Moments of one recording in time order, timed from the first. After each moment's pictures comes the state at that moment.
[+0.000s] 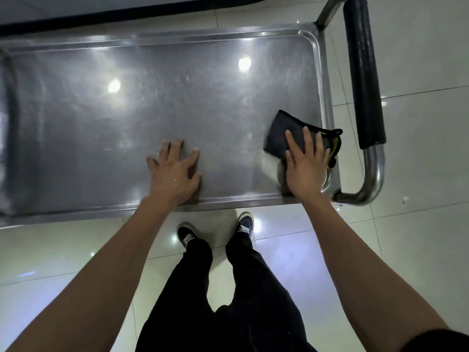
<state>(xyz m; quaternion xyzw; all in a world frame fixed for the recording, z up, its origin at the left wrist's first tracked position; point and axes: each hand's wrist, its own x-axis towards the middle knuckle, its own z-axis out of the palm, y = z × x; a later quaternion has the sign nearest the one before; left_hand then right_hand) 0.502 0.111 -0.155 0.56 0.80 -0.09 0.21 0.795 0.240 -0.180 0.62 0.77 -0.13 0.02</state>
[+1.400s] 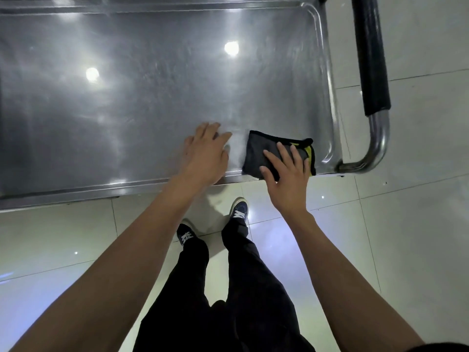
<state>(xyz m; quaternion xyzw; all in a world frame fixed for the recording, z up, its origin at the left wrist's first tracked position) 0.553 0.113 -0.133 0.62 0.75 0.06 0.24 0.780 0.125 -0.178 0.59 0.78 -0.17 -0.09</state>
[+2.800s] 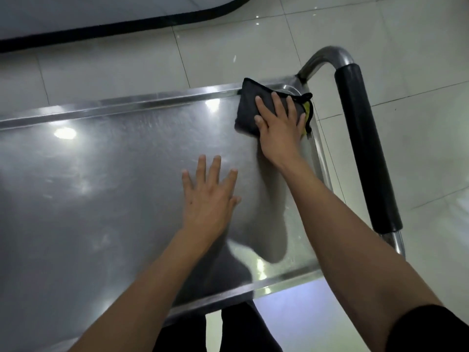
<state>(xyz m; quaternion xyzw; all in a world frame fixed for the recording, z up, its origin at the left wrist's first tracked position) 0.536 0.308 -0.173 0.68 0.71 -0.03 0.18 0.670 0.488 -0.180 0.64 0.75 -0.15 0.01</state>
